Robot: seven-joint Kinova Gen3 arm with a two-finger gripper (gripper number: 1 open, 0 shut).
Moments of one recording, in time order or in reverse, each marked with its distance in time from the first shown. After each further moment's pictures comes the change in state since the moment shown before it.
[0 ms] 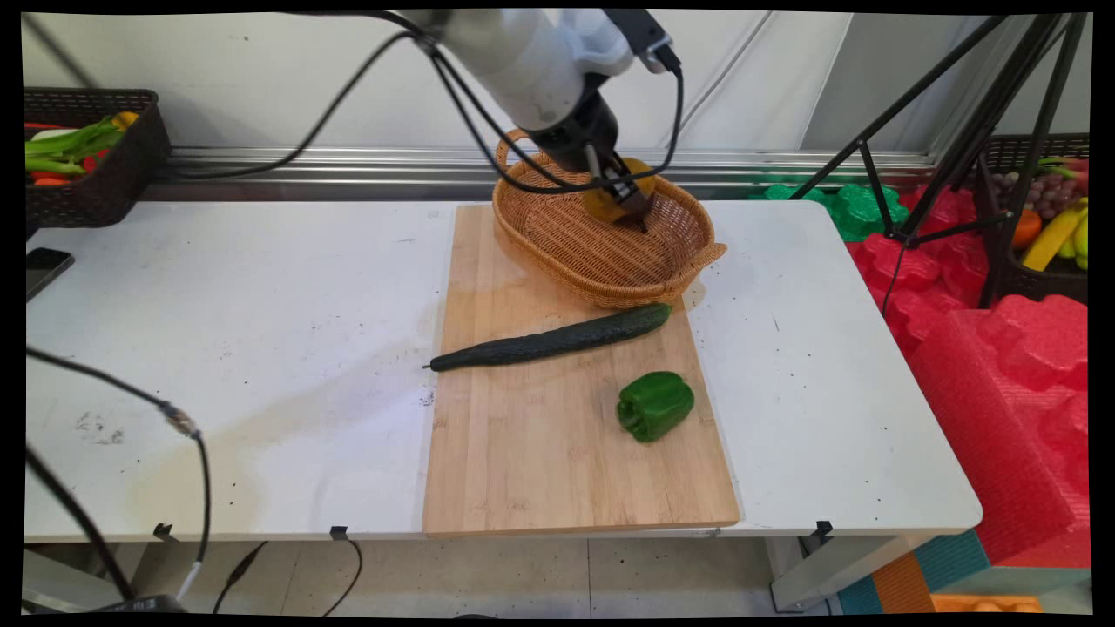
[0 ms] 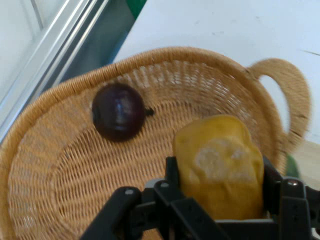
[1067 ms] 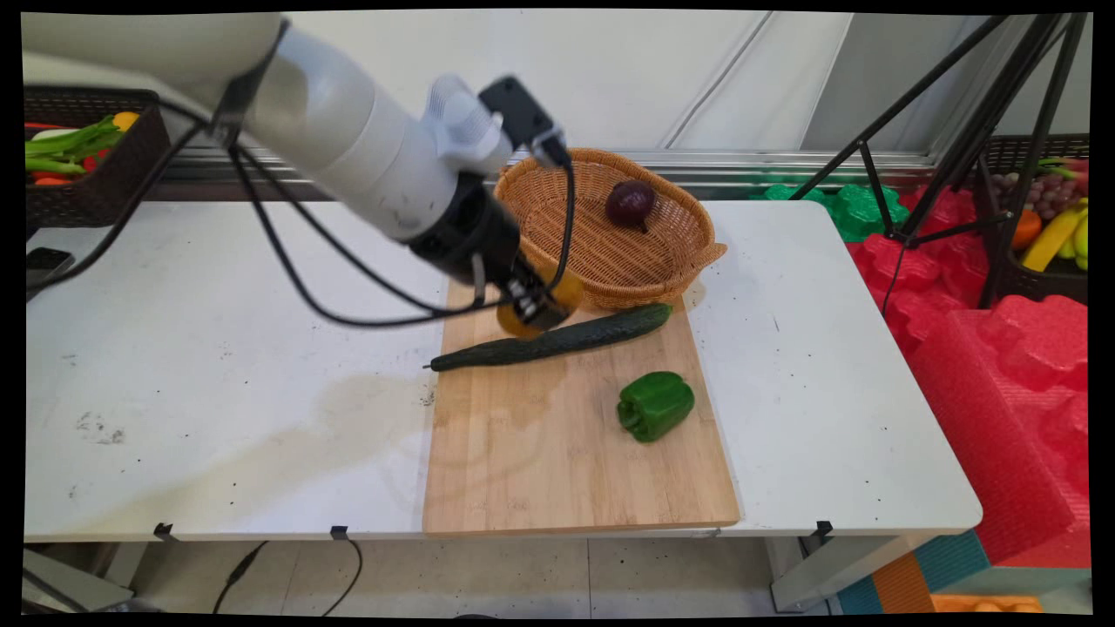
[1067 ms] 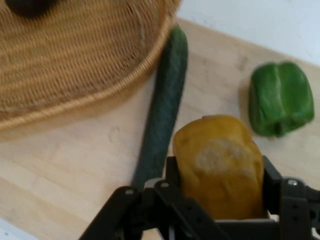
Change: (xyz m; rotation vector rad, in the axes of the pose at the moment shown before) arm -0.103 0.071 -0.090 -0.117 -0.089 -0.087
